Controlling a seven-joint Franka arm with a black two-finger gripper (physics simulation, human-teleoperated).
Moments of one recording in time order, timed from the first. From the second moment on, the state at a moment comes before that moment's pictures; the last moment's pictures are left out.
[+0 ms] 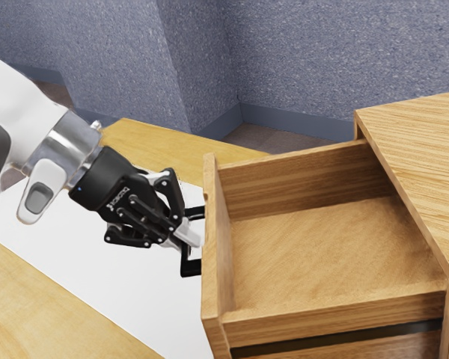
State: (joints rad) arm -0.32 -0.61 0.19 -2.20 -0.42 2.02 2.44
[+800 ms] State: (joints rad) arm -0.36 -0.69 0.30 -2.24 -0.34 1.96 2.43
